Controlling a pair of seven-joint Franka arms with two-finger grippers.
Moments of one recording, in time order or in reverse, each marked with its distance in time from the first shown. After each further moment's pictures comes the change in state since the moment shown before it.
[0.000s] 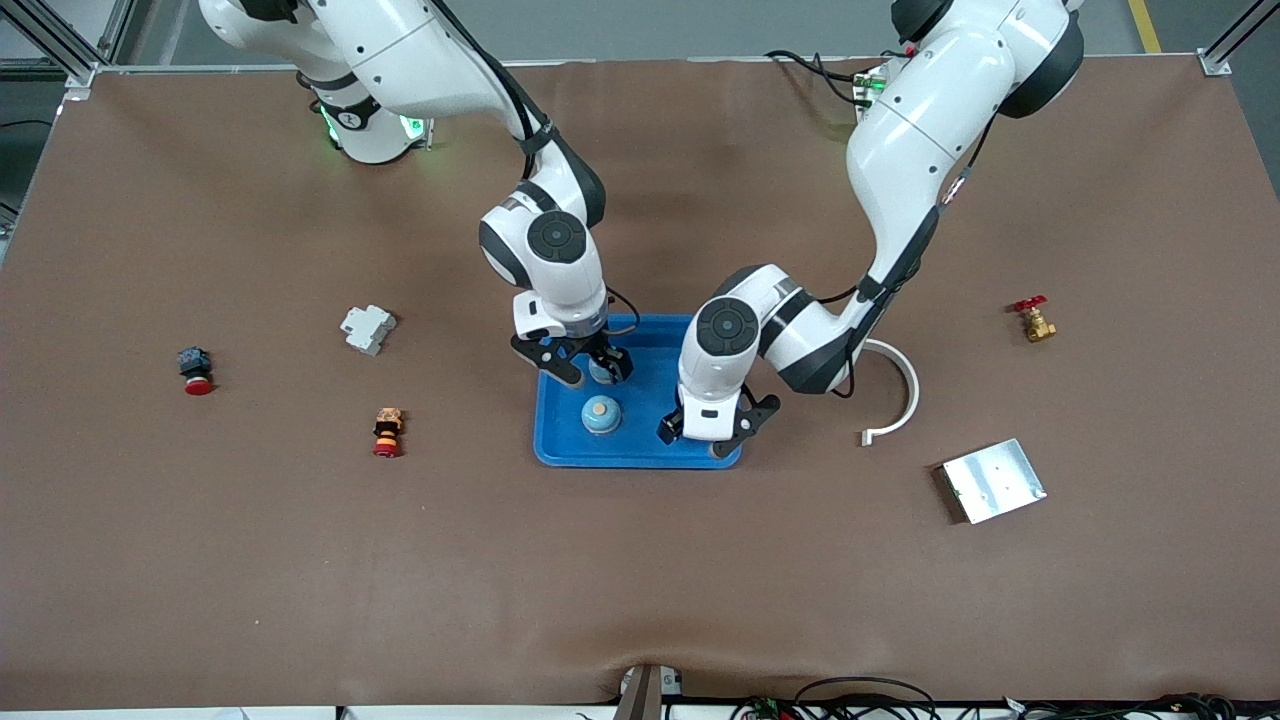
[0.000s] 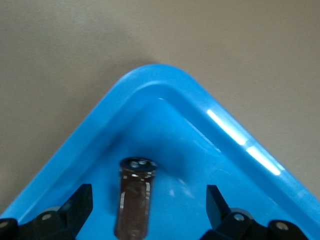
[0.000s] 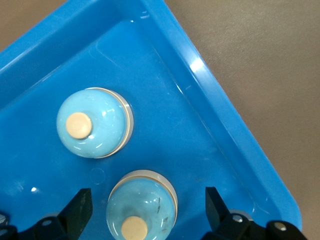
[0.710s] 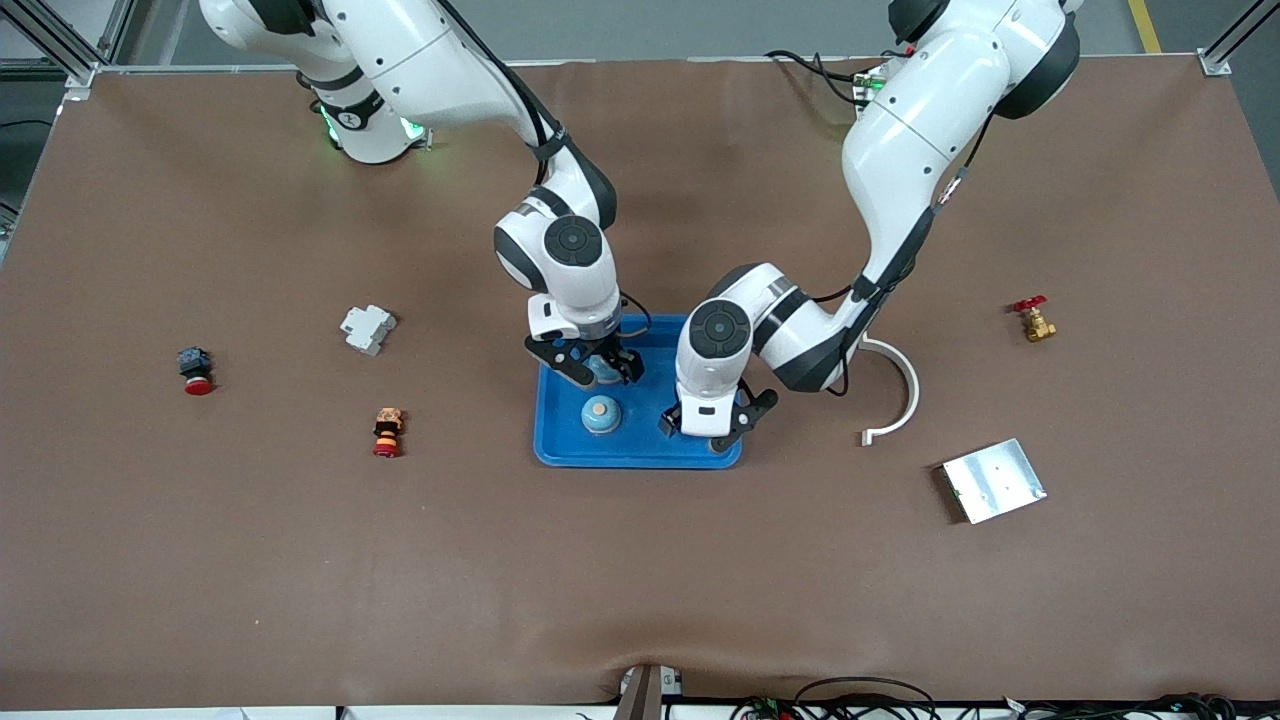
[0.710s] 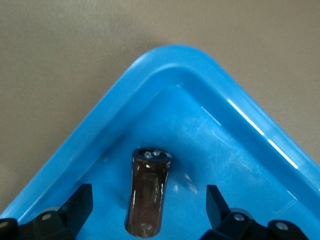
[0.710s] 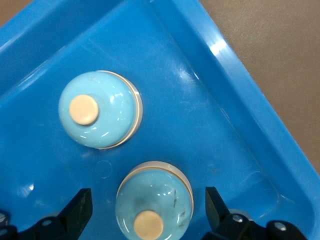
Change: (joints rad) left arm -0.014 0.009 0.000 -0.001 -0.012 -0.022 -0.015; right arm 0.022 0.049 0.000 0.046 -0.002 0.003 0.043
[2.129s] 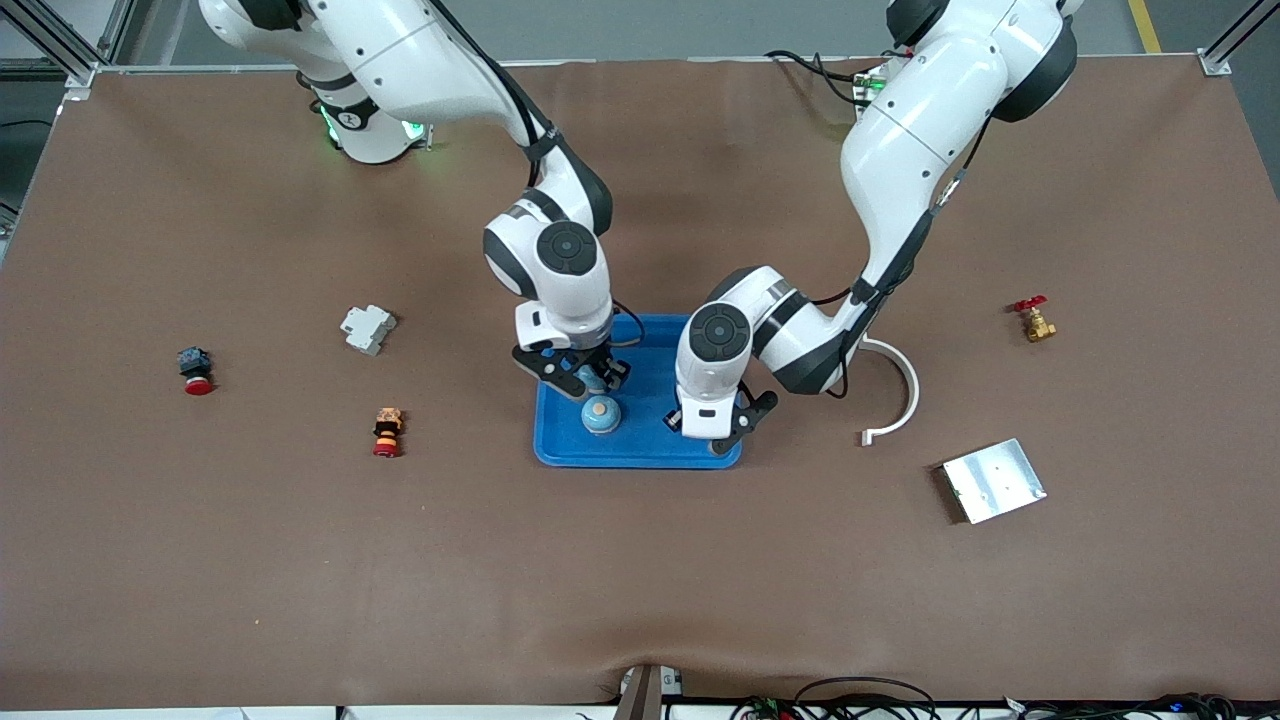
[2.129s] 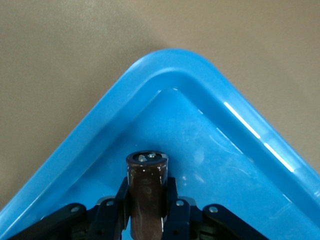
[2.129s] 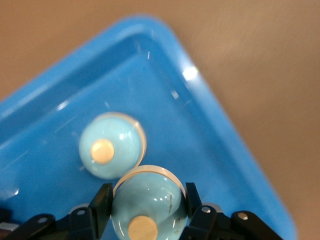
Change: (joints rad) left arm 0.001 0.008 0.004 0.020 0.000 0.000 -0.004; right arm -0.049 -0.056 -0.014 0.064 -0.019 -0.161 -0.105
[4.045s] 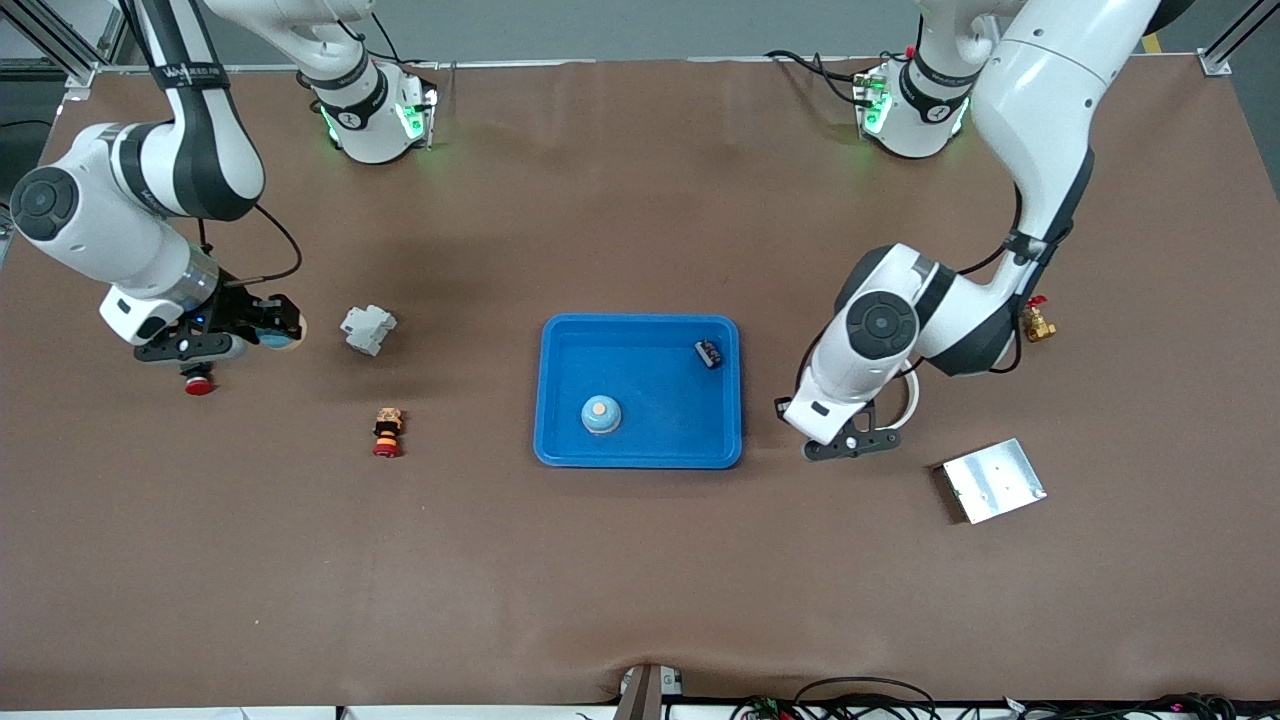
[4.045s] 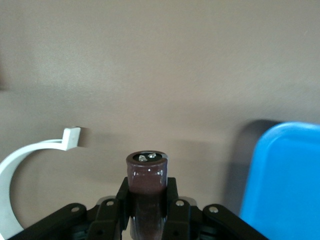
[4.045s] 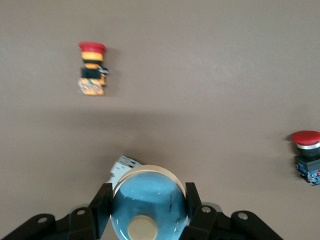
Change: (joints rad) left arm 0.349 -0.316 -0.074 -0.363 0.002 0.027 0.862; right arm -0.754 -0.630 -0.011 -0.633 0.178 -0.082 -1.563
